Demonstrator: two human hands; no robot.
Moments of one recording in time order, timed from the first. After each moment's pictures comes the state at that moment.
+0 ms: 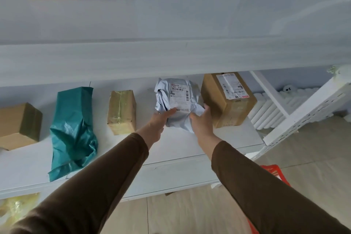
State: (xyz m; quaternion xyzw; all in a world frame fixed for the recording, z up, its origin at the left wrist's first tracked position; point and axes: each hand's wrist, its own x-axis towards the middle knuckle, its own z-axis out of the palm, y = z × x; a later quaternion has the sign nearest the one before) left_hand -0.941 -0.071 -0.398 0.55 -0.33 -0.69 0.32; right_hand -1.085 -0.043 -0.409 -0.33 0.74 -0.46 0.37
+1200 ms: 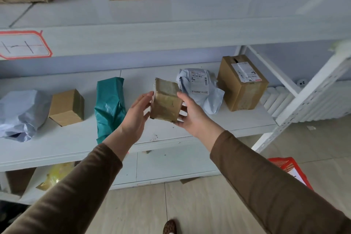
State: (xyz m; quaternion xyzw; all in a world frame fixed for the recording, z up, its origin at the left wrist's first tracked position) left_hand -0.790 0.042 -0.339 0.48 -0.44 -0.60 0.46; right_hand -0.970 0.044 -0.339 -0.23 0.49 -0.47 0.70
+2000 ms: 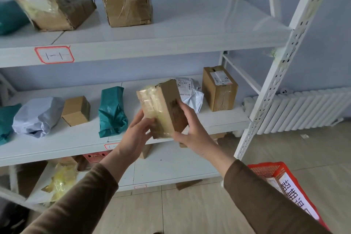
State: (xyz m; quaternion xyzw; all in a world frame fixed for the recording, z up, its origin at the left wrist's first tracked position) left_hand -0.829 0.198 -0.312 0.40 -0.50 -0.61 0.47; right_hand -1.033 0.222 -0.312 -0.67 0.46 -0.42 0.40
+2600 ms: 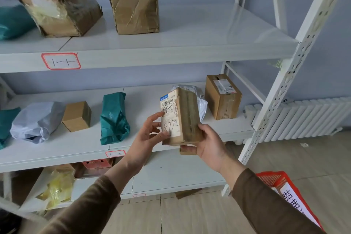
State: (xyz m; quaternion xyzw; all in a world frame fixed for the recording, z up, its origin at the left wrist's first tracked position) left_hand -0.828 0.198 -0.310 0.42 -0.58 -0.55 0.44; right_hand -1.047 0.201 -0.333 -0.29 0.37 -0.52 0.72
